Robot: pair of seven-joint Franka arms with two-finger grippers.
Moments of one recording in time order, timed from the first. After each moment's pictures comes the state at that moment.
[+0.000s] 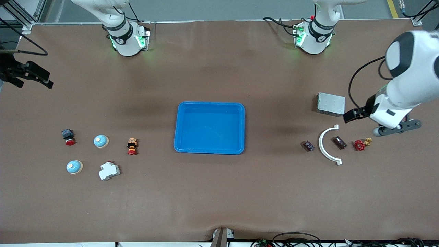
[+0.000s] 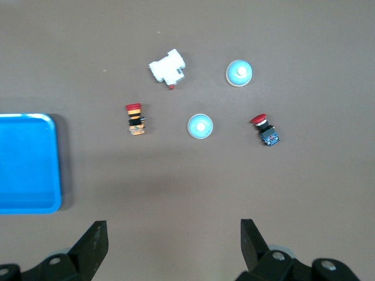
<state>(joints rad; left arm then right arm) 0.00 0.11 -0.08 -1.92 0.03 2.00 -0.34 -0.13 -0.09 0.05 -1.73 0.02 1.65 -0.02</state>
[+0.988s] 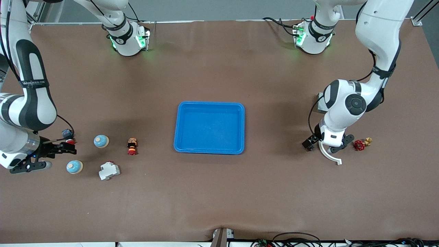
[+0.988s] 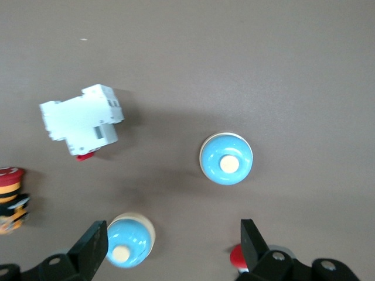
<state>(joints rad) -0.04 0.46 -0.14 -2.12 0.03 2.69 -0.79 -0.24 0.53 0.04 -1.67 0.02 2.21 -0.37</state>
